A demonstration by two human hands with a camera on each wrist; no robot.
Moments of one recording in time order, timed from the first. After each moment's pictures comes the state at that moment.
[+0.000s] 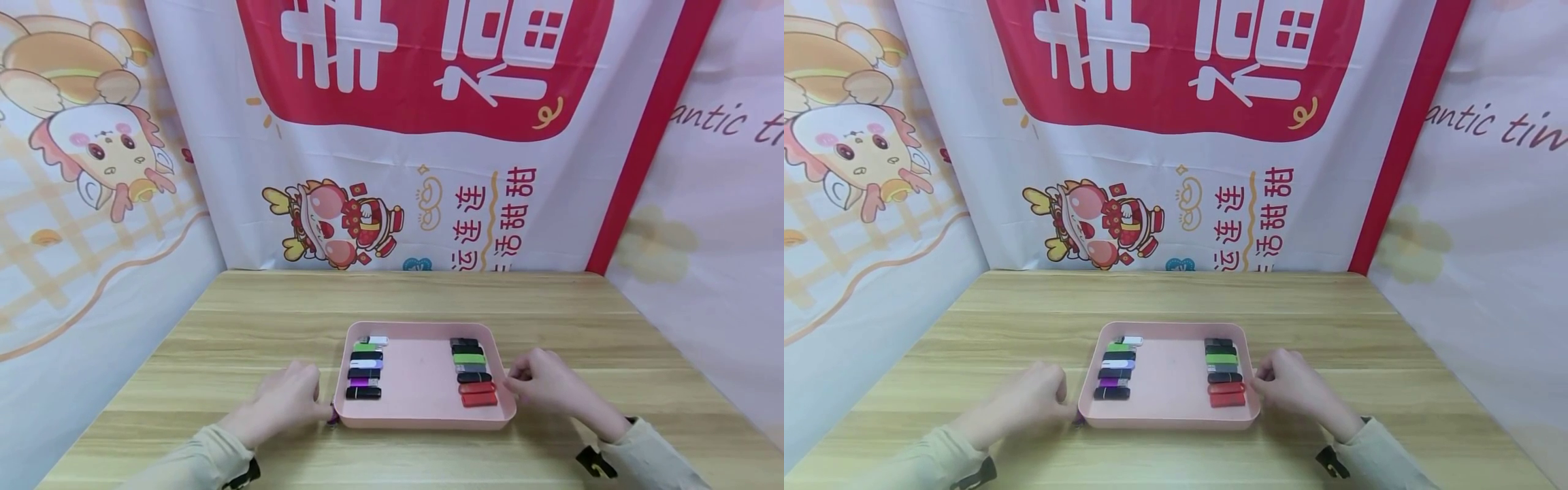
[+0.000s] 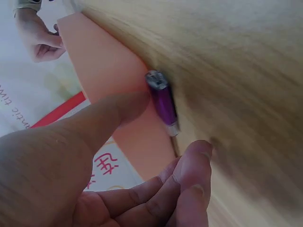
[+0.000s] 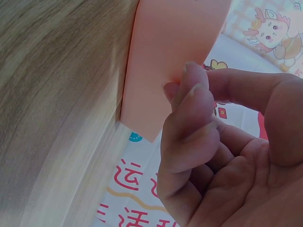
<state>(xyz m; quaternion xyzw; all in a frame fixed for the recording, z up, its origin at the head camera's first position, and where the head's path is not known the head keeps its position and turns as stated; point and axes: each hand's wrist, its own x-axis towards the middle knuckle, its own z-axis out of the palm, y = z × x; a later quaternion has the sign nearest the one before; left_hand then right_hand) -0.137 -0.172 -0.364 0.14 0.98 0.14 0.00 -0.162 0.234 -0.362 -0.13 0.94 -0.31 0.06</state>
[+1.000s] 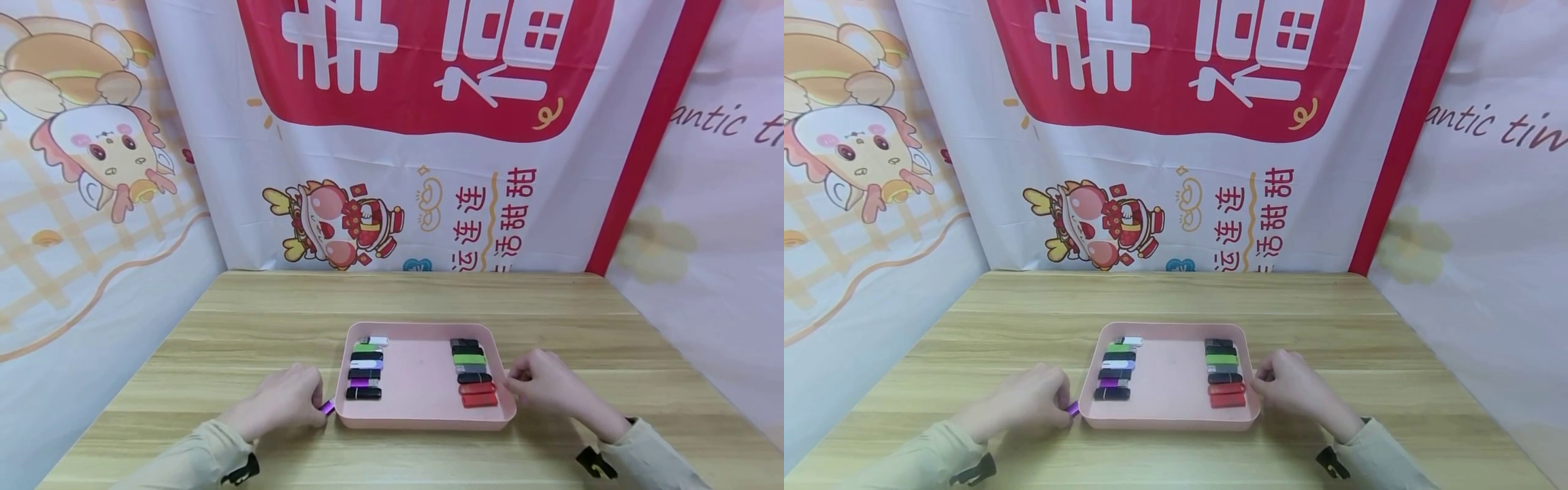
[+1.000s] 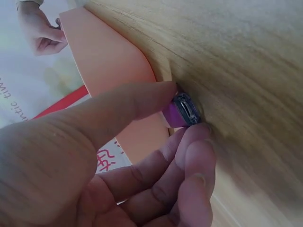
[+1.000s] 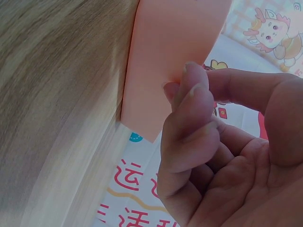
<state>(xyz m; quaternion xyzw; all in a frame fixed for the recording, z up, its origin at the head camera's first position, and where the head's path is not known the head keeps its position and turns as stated) -0.143 -0.182 -0.366 0.18 0.97 0.15 0.05 -0.161 0.233 -0.362 -0.13 0.94 -0.32 0.07</state>
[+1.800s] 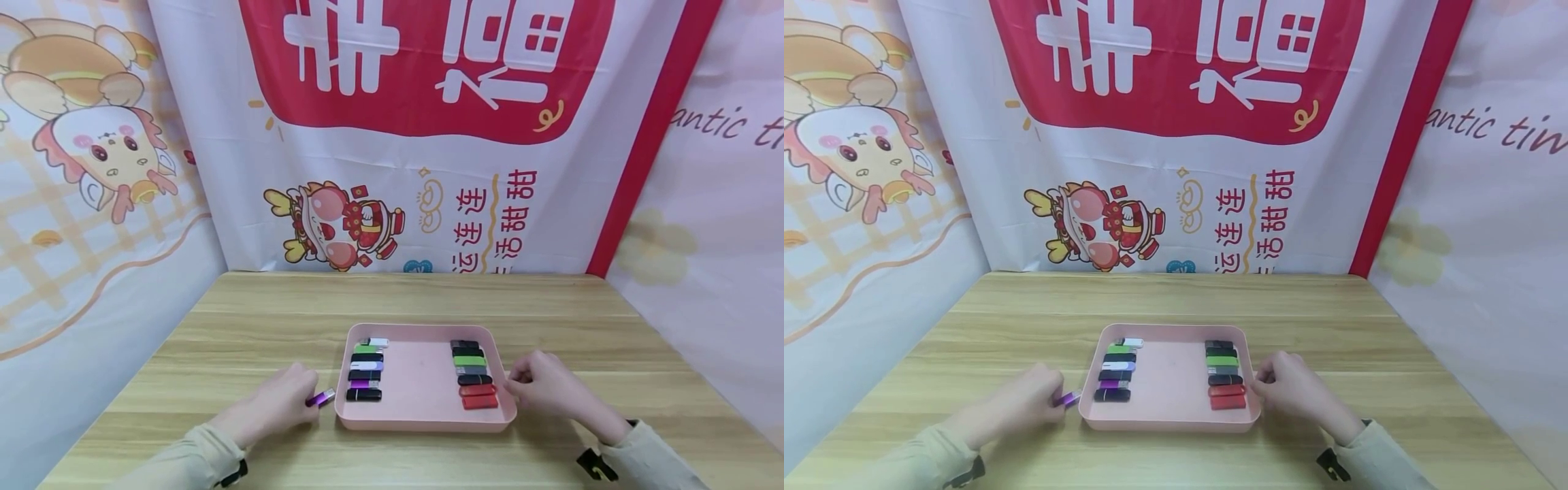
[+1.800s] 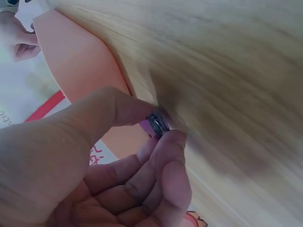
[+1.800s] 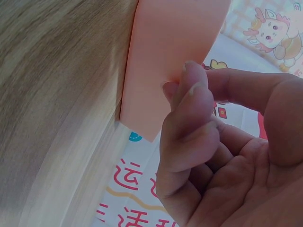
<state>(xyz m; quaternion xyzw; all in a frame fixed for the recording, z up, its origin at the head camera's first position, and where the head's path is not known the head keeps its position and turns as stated) -0.149 -0.199 -0.376 0.29 0.94 0.18 -0.01 -0.160 0.233 -0.363 -0.15 0.93 -0.32 0.05</state>
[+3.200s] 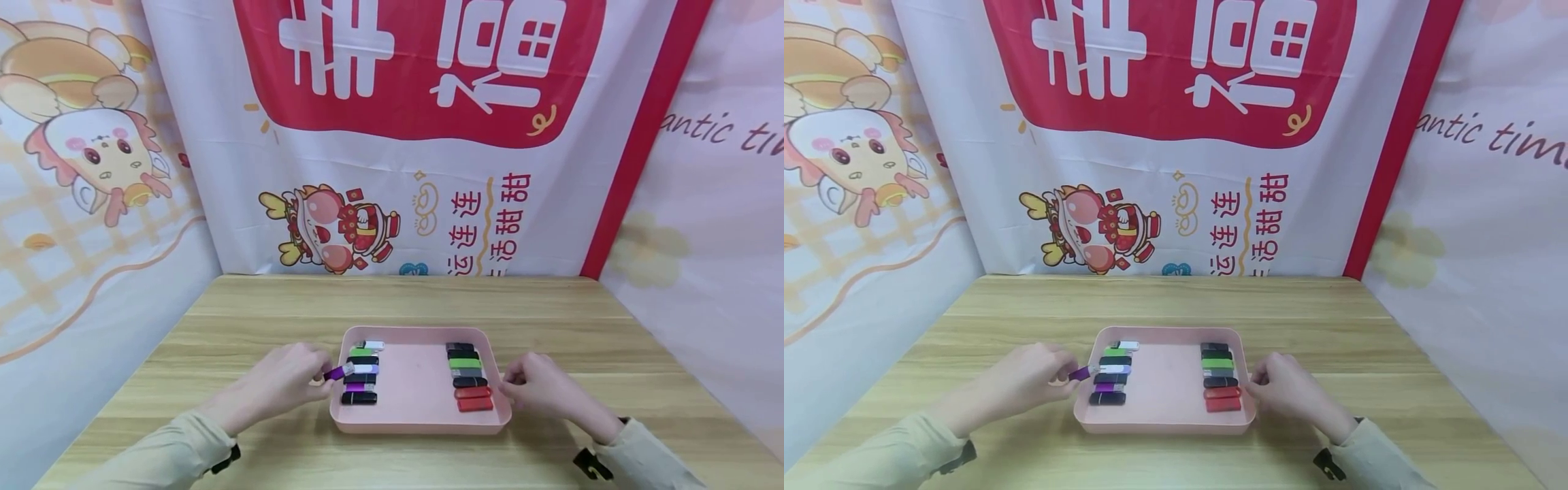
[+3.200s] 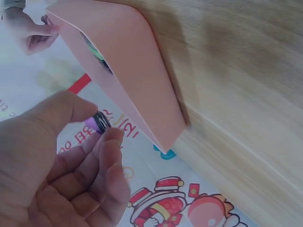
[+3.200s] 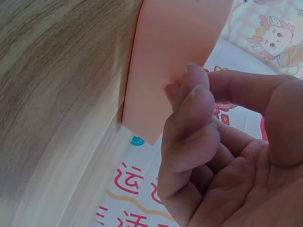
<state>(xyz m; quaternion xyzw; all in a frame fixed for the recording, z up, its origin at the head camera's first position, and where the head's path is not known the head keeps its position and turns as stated) -0.156 -0.181 -0.335 0.36 0.92 0.10 -0.12 -0.162 0.233 -0.362 -0.15 0.94 -0.31 0.06</state>
